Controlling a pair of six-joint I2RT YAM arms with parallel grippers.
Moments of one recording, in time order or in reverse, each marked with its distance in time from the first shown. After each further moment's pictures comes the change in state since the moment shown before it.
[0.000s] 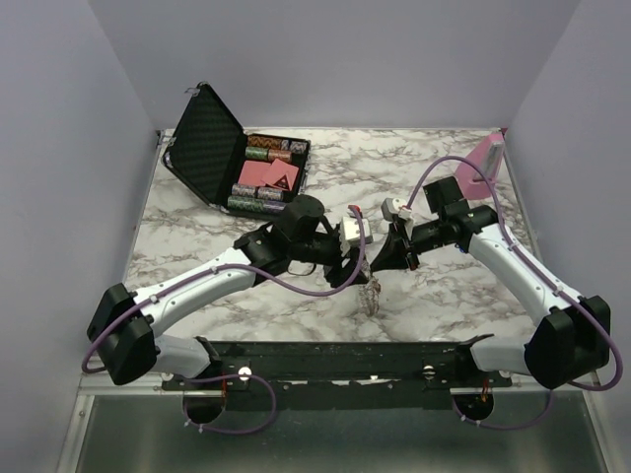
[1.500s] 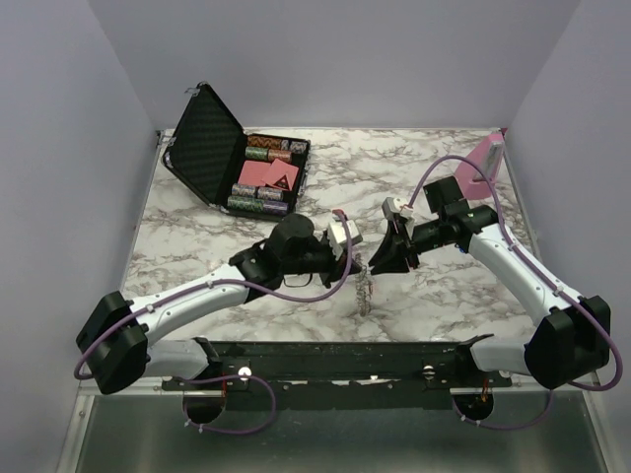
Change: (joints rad) left arm -0.032 -0.018 -0.129 0.145 -0.192 -0.165; right arm 0.000 0.000 0.000 0.003 -0.023 0.008
